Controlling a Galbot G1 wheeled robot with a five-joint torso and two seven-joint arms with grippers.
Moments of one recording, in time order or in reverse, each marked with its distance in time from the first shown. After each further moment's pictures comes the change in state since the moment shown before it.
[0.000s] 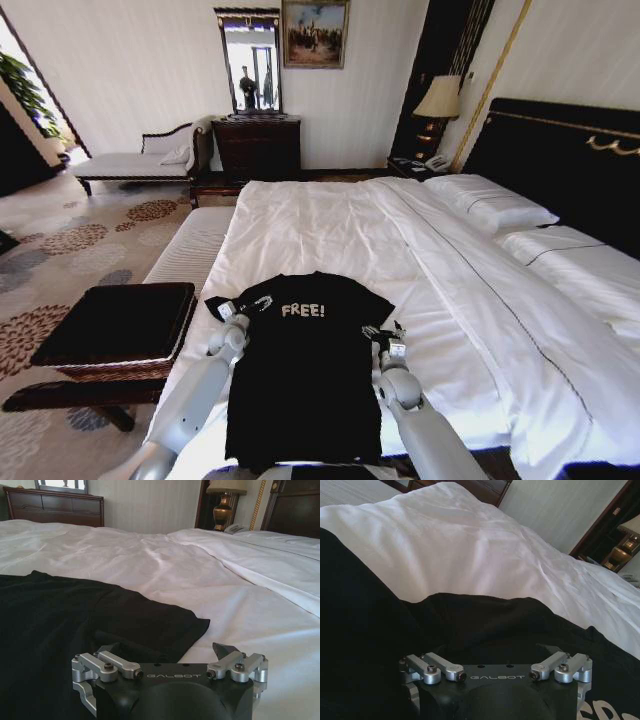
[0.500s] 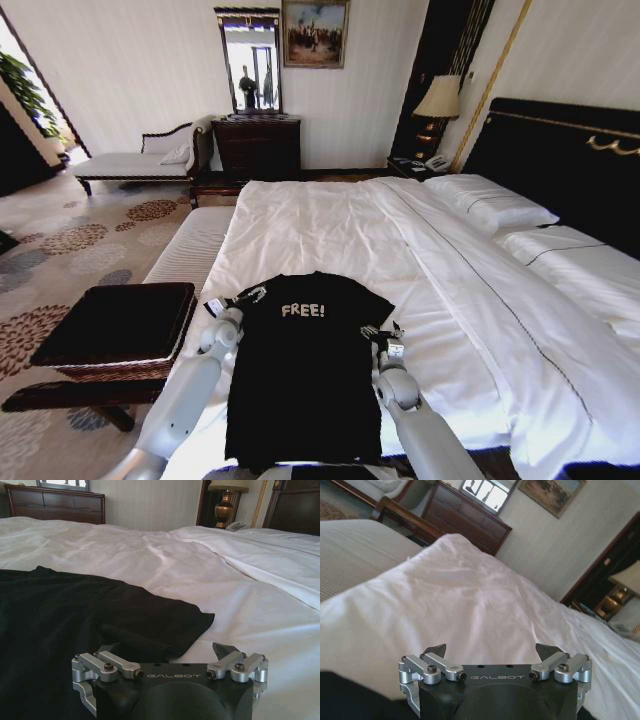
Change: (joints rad) left arm -0.035 0.050 -0.108 -0.119 -0.089 0.003 -0.044; right arm -0.009 0.015 -0.005 -0.005 -0.015 0.002 0.000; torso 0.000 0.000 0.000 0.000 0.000
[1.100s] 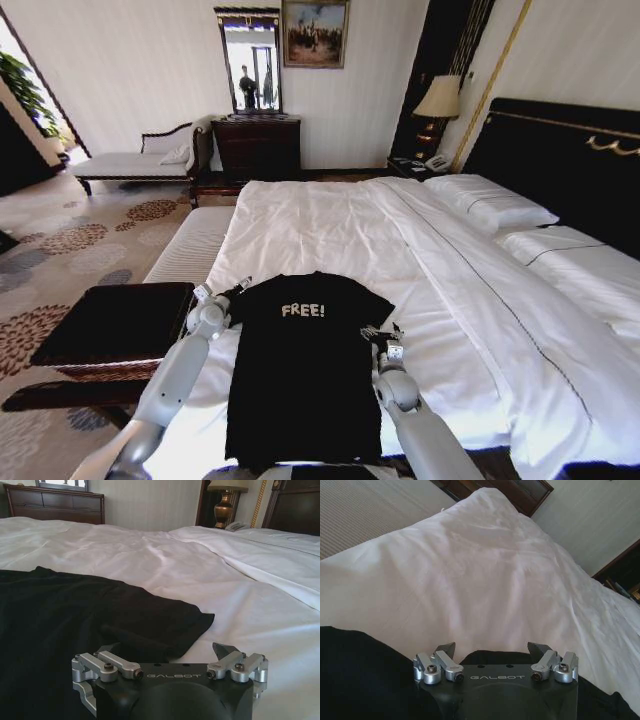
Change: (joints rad) left arm -0.106 -0.005 0.031 0.193 -0.149 0.121 -0.069; right arm 0.001 0.002 0.001 0.002 -0.001 -0.001 0.003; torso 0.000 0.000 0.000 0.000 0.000
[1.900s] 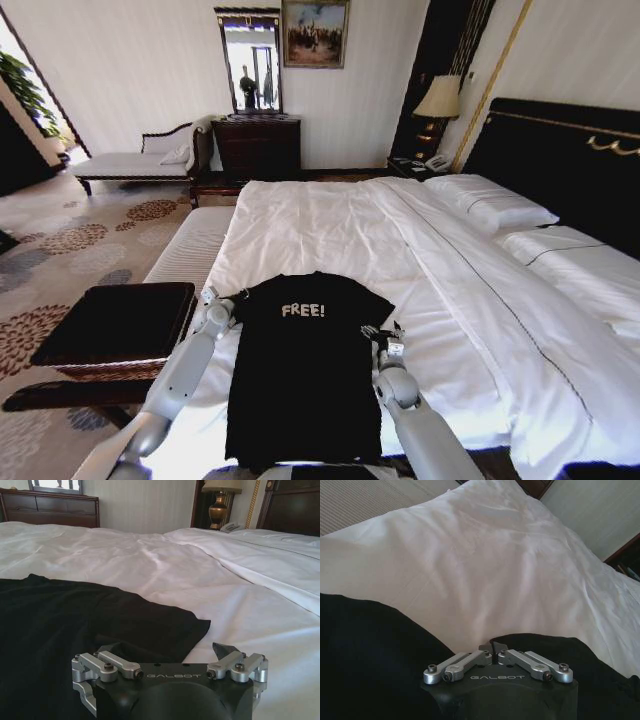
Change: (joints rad) left arm -0.009 0.000 0.031 0.044 0.002 0.009 0.002; right arm 0.018 0.002 0.005 0.001 0.018 -0.006 0.015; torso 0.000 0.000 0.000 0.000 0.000
